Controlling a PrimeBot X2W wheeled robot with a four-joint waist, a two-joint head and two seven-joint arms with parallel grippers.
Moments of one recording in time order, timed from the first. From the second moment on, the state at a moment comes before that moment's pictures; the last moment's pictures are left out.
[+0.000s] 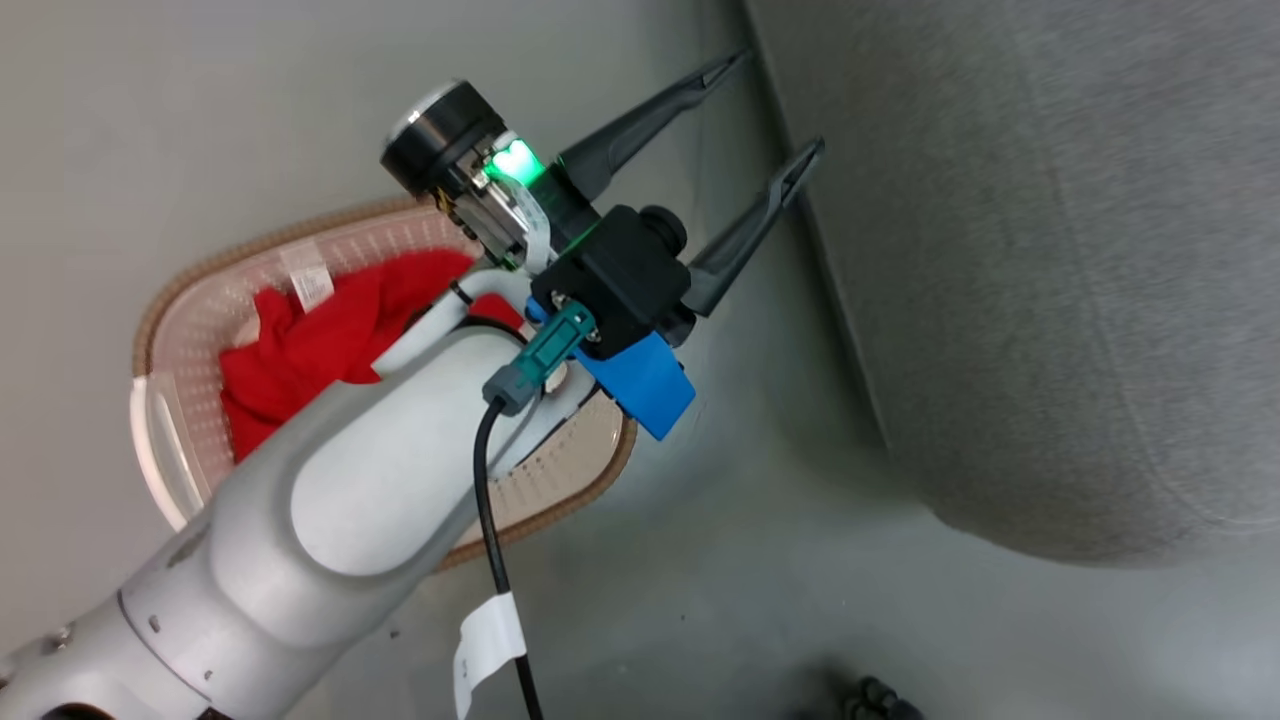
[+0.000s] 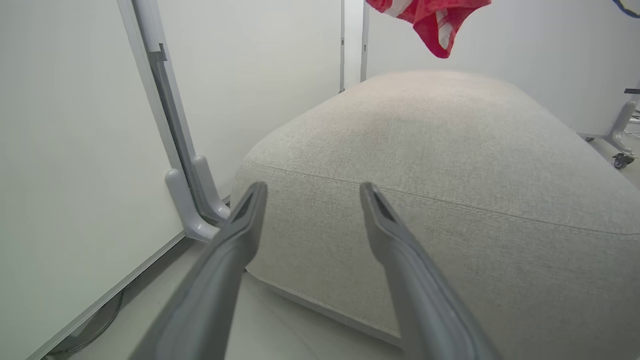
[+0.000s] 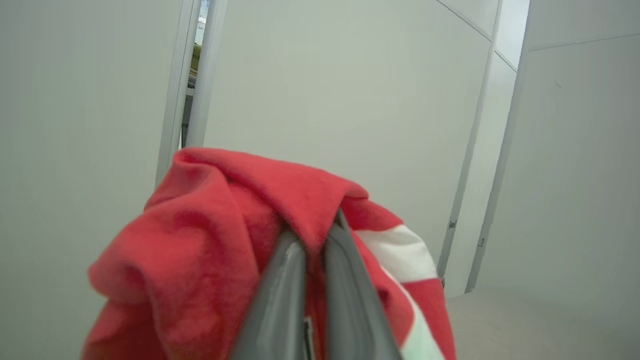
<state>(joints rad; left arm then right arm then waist) -0.94 0.27 -0.90 0.24 -0.31 -0.05 -0.17 -0.92 -0.35 -0.45 0.19 0.21 0.13 -0.26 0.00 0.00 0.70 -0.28</state>
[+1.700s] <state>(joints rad) -0.50 0.24 -0.49 0.23 -0.36 0.04 -0.26 -0.26 -0.21 -0.18 0.09 0.16 0.13 -0.26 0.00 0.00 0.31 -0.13</state>
